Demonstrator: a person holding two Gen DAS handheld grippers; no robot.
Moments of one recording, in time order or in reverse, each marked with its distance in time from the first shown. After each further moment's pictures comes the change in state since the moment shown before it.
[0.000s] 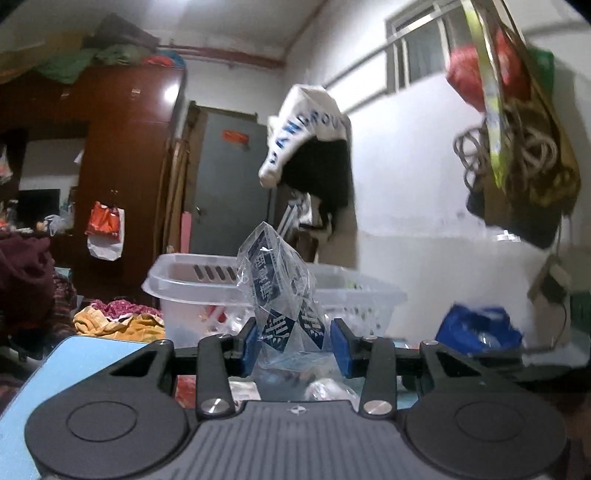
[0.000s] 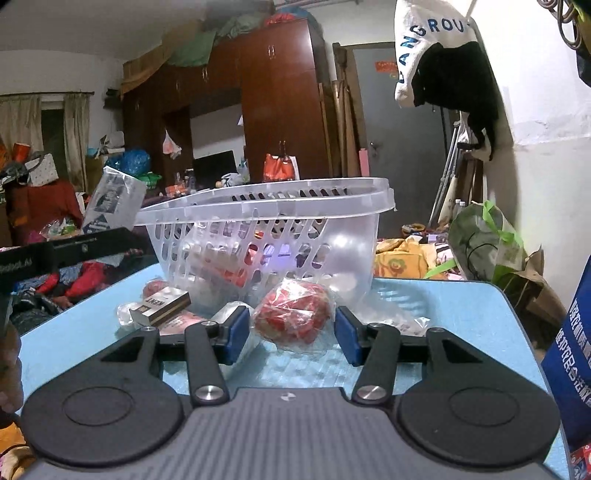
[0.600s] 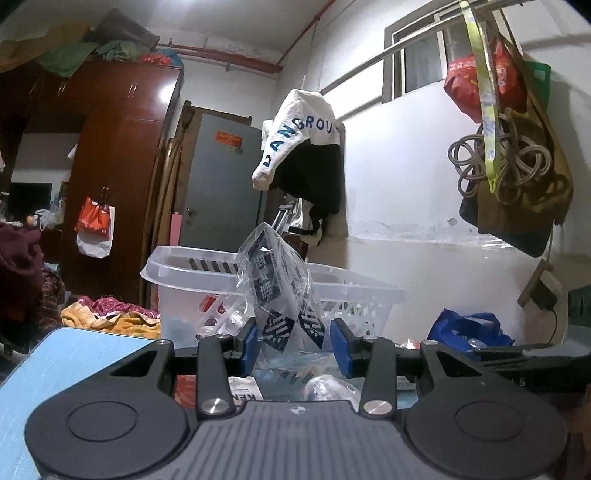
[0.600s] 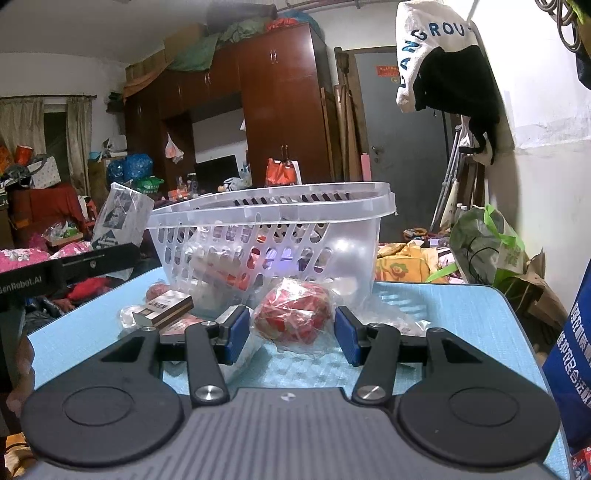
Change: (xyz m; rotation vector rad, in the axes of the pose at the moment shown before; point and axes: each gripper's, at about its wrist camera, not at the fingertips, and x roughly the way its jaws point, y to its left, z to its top) left arm 0.005 0.006 -0.012 -0.019 -0.006 -0.054; right arm -0.003 0.000 -0.003 -0.002 -0.021 0.007
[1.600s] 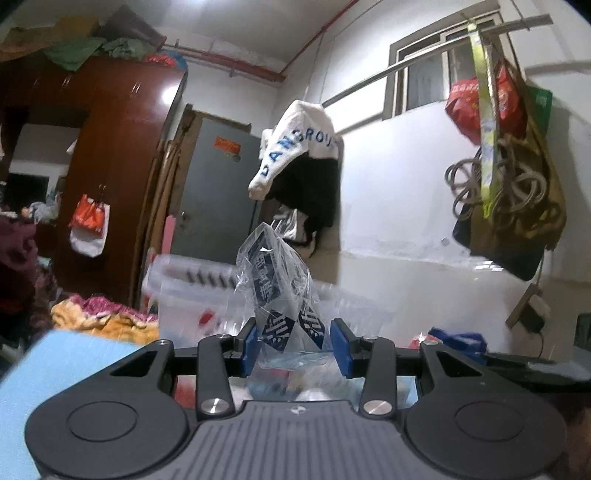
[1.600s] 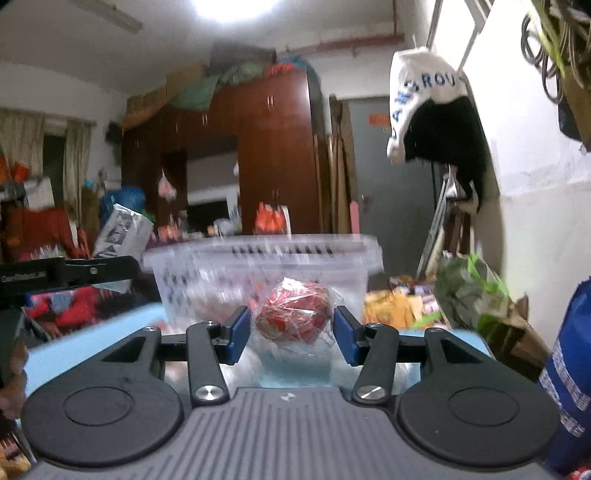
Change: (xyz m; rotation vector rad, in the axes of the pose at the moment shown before) left arm -0.012 0.011 0.021 -0.049 -0.049 -0.040; right arm -0.030 0.012 0.011 -0.030 -0.183 -0.040
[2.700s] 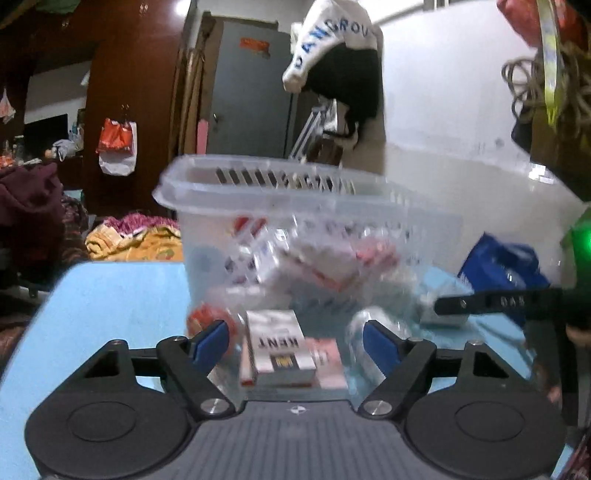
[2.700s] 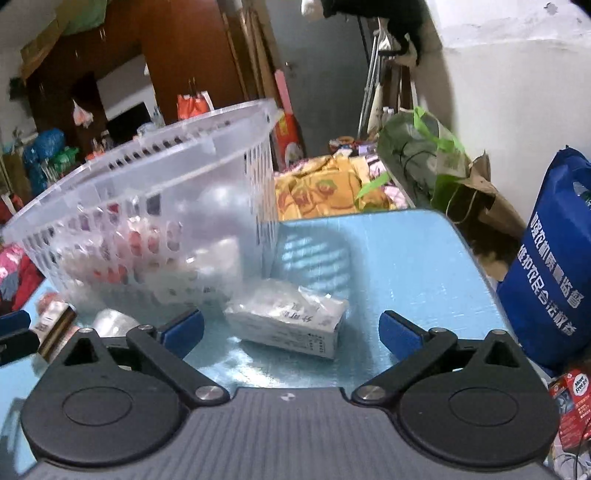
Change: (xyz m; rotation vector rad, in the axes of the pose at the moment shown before) left arm 0.065 0.002 -0.022 0.028 0.417 0.159; right arm 0.115 -0.065 -0.002 0.220 0.490 -0.189
